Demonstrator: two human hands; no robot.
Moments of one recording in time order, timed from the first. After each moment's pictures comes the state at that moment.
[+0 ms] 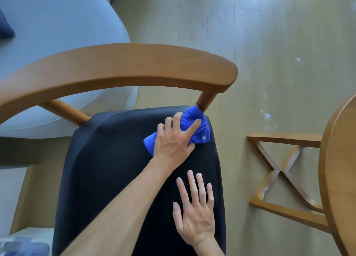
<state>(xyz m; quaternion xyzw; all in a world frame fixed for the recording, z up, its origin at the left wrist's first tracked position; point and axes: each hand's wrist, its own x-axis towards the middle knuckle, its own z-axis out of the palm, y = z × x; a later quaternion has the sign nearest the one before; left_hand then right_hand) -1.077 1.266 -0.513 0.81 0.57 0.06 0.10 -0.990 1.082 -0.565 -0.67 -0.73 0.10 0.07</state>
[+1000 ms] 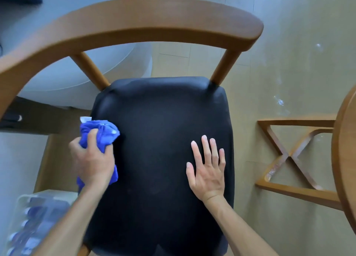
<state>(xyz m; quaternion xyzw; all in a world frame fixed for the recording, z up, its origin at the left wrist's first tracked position) -1.259 1.126 -0.517 0.42 0.89 0.16 0.11 -0.996 1.085 -0.562 -0.68 -0.72 0.09 0.04</state>
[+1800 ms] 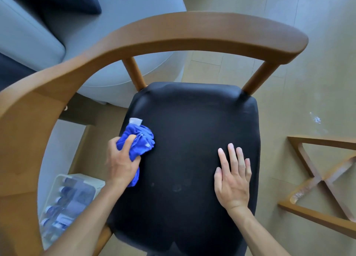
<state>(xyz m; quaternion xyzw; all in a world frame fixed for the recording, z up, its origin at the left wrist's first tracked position) -1.283 1.094 -0.514 0.52 0.84 0.09 0.14 -0.988 1.084 -0.564 -0.67 -0.73 0.09 0.11</state>
